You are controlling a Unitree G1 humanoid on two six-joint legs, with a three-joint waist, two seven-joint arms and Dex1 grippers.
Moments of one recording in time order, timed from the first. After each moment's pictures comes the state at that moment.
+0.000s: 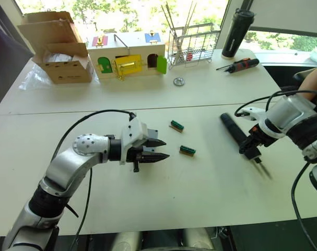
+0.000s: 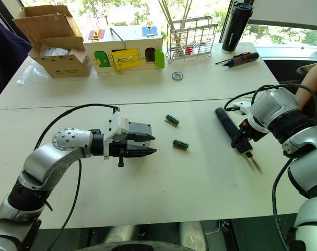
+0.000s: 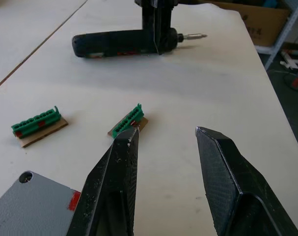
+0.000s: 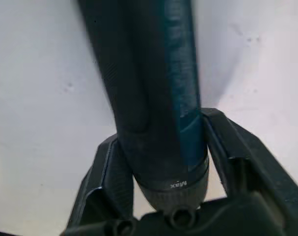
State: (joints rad) left arm -0.40 0.62 -0.21 -0.45 -0.50 0.65 -0.92; right arm -1.09 -0.99 0.91 0.50 0.02 1.21 1.39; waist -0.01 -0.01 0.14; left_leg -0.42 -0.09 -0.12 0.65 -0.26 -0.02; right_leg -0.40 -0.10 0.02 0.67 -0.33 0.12
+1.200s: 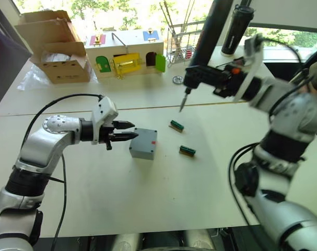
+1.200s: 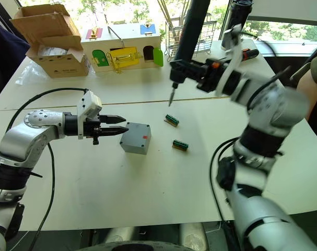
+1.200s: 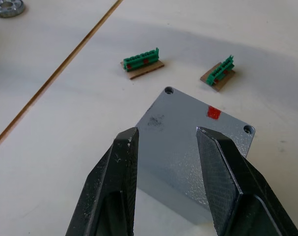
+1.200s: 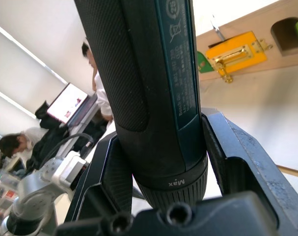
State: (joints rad) left arm -0.52 0.78 -0.10 -0.14 -0.47 0.63 -1.06; right arm -0.91 -0.19 -0.46 -0.26 0.38 1.33 0.79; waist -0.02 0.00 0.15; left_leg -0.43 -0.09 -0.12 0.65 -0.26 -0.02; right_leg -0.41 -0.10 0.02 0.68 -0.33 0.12
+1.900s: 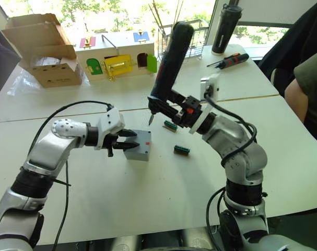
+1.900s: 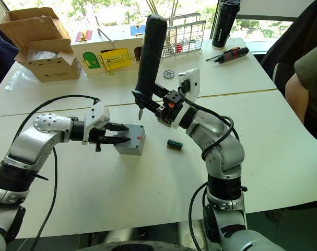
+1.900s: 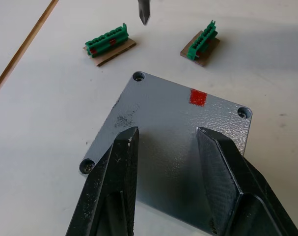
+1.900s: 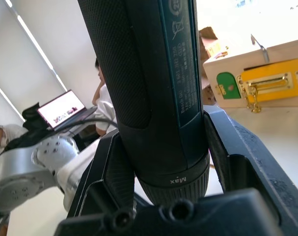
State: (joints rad) left arm -0.51 0.77 -0.19 -0.11 -0.34 0.52 -1.11; right arm -0.53 -0.09 -0.02 -0.41 0.41 0.74 0.61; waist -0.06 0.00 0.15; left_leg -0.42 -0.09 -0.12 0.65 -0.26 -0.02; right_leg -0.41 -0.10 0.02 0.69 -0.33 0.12
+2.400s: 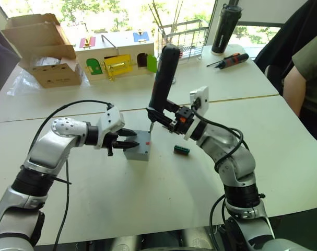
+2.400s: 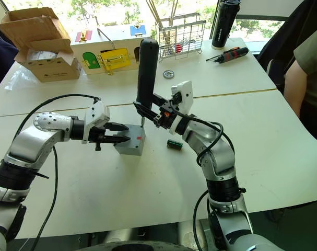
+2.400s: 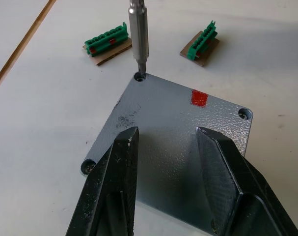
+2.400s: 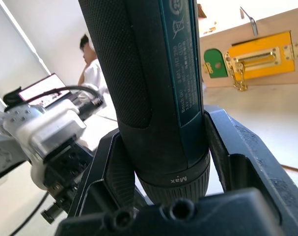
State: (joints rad) left arm -0.52 0.77 -0.18 -0.10 -0.34 0.54 -1.13; right arm -0.48 -0.13 0.08 -0.28 0.37 0.56 0.58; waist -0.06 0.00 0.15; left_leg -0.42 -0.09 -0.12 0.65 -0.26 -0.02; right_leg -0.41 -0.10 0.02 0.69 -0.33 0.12
